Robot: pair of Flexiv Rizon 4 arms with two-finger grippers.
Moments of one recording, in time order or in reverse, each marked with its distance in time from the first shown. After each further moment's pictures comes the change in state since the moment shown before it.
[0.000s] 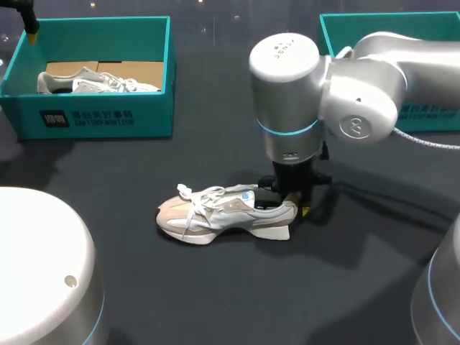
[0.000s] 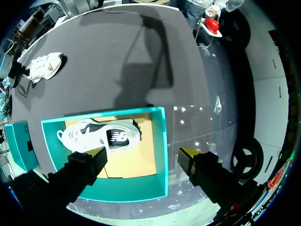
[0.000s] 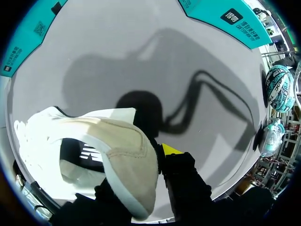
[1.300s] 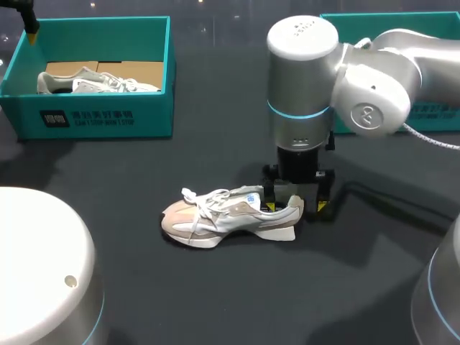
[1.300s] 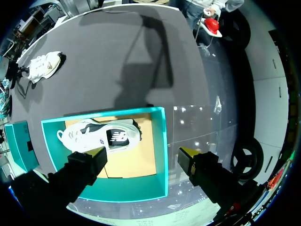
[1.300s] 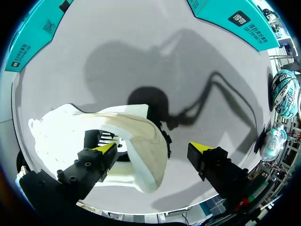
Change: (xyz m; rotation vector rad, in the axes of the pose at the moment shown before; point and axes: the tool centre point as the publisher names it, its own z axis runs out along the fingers) left arm 0.000 0.000 0.000 0.000 0.000 0.000; right arm 0.004 -0.002 -0.024 0.051 0.082 -0.047
